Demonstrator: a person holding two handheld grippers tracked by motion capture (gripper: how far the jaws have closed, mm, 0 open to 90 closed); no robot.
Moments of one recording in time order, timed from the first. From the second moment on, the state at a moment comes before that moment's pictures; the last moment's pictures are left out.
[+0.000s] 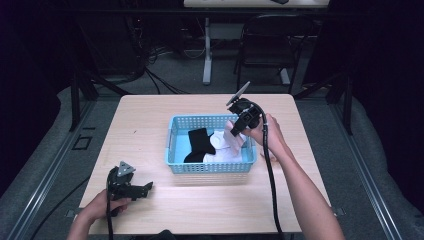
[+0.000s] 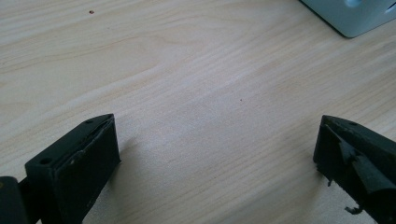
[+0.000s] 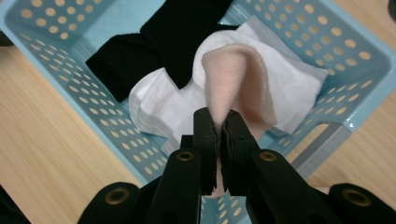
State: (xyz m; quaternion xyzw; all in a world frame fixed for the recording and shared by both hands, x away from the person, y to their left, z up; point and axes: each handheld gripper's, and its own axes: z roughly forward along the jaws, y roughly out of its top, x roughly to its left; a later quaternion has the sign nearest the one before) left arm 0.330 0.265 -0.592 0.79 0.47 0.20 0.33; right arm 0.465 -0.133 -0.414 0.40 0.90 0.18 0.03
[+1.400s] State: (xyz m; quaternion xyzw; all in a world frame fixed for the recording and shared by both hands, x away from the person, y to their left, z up) left arm 0.330 0.265 -0.592 0.79 0.47 0.20 0.33; right arm 0.450 -0.193 -0.297 0.42 0.87 0.24 0.09
